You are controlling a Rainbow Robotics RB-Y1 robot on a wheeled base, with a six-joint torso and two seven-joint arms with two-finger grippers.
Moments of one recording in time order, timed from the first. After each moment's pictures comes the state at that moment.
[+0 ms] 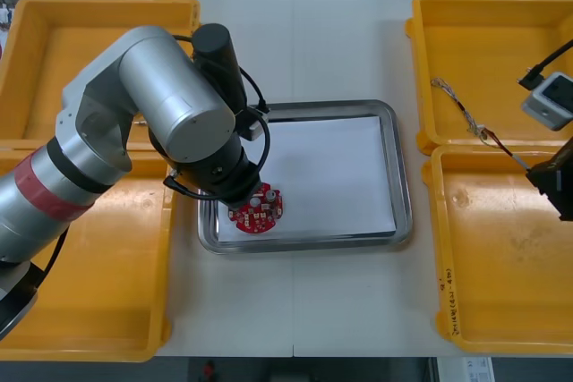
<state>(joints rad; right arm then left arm) -0.24 -0.81 -0.27 -2.42 -1.02 1.92 1.72 -0.76 0.51 -0.58 -1.84 0.72 1.81 -1.16</state>
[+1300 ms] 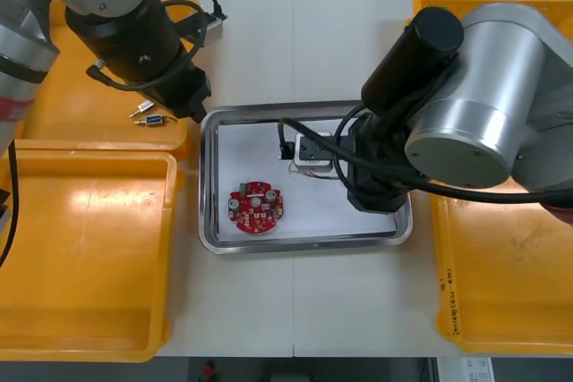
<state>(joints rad) -0.77 -0.63 0.60 -2.12 -0.78 1.78 1.98 -0.94 0.60 -0.31 -1.63 0.85 1.88 -1.50</state>
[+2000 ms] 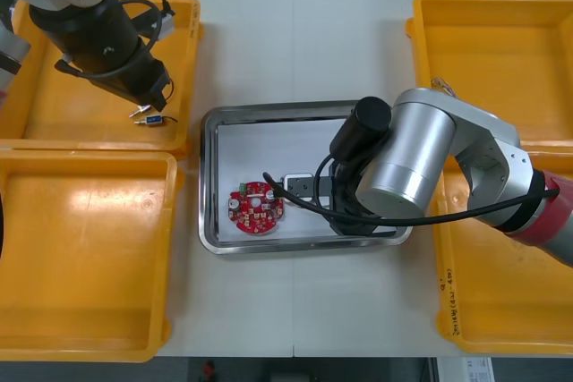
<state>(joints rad) -0.77 -0.64 0.87 -1.86 -0.69 1.47 2.00 -0.95 0.64 -0.25 -1.38 0.76 1.77 -1.59</state>
